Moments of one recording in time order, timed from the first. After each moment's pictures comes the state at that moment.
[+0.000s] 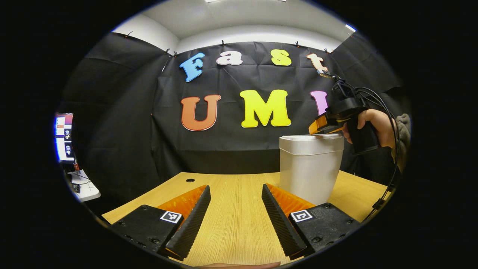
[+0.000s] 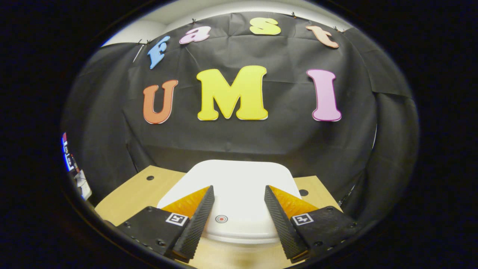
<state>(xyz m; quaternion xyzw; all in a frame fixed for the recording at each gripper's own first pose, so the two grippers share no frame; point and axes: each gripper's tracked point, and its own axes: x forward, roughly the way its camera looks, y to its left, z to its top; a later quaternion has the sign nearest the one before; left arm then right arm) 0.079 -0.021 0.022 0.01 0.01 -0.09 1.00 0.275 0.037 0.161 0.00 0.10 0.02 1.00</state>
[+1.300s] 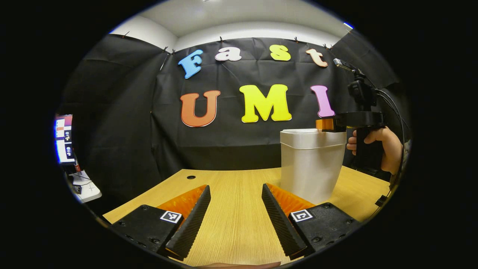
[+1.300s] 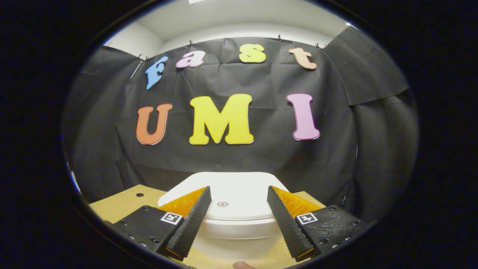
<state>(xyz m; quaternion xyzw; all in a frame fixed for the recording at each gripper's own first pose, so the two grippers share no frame) 0.080 -0.020 0.016 0.02 0.02 -0.08 1.00 0.247 0.036 0.156 0.01 -0.04 -0.03 1.00</state>
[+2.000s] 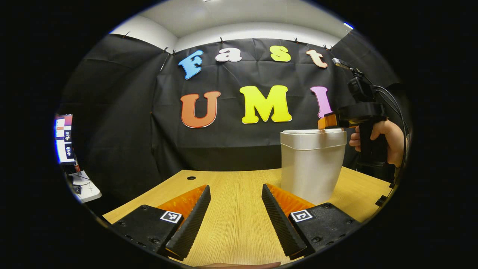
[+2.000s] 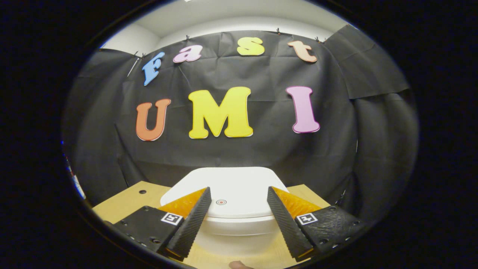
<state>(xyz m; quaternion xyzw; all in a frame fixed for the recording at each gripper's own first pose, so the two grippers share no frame) 0.080 -0.020 0.016 0.02 0.03 -0.09 1.00 0.247 0.034 0.145 0.00 0.01 -0.03 1.00</state>
